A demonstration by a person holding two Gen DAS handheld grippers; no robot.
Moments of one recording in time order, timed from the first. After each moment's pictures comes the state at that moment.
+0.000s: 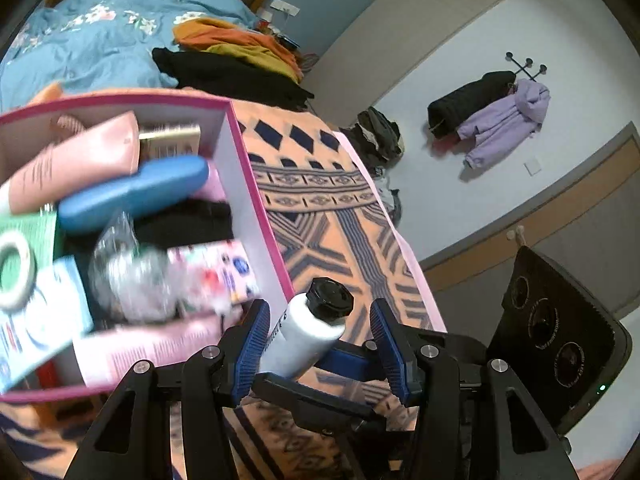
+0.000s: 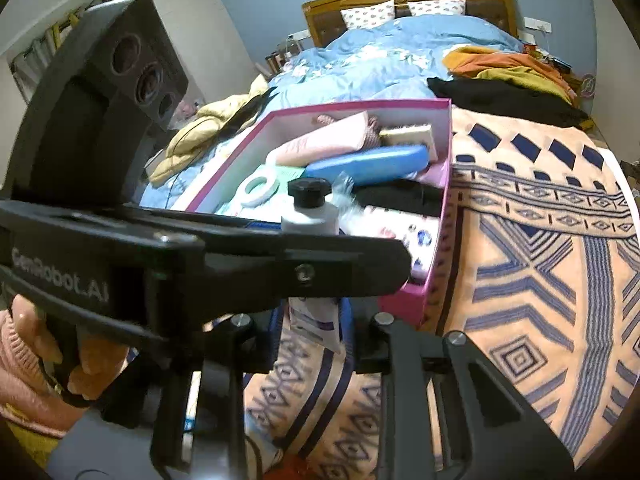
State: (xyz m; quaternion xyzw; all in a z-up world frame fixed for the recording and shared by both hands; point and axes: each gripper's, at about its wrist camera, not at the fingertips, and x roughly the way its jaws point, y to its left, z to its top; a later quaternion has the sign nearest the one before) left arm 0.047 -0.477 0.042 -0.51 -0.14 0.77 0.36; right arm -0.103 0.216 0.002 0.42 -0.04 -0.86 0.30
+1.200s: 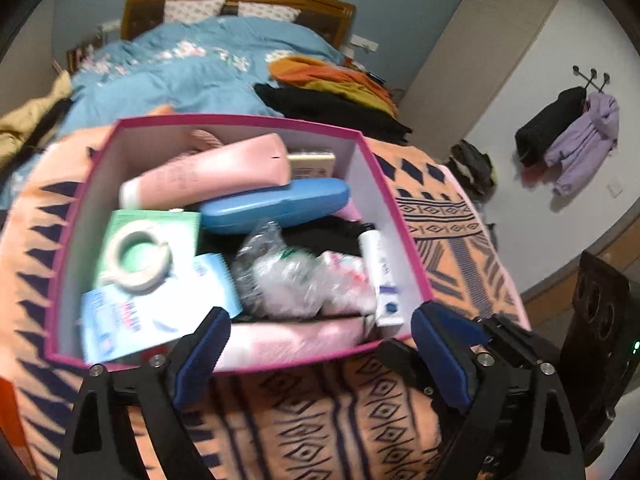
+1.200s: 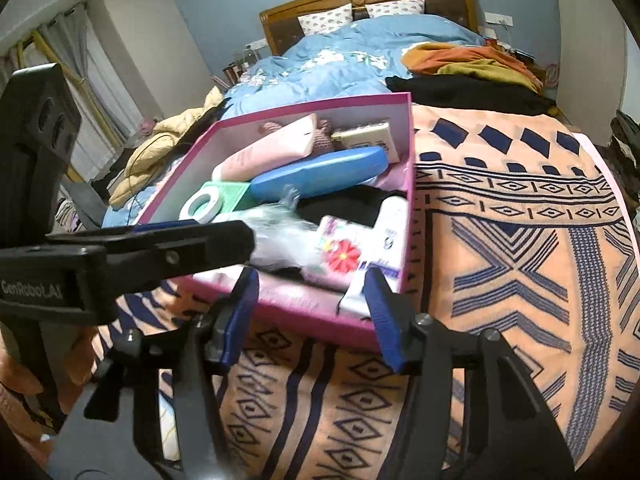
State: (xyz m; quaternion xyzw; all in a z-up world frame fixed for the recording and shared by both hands) left arm 0.086 -0.538 0.033 -0.47 -0.08 0.86 0.18; right arm -0.123 0.212 -0.023 0.42 -0.05 -0.88 0.23
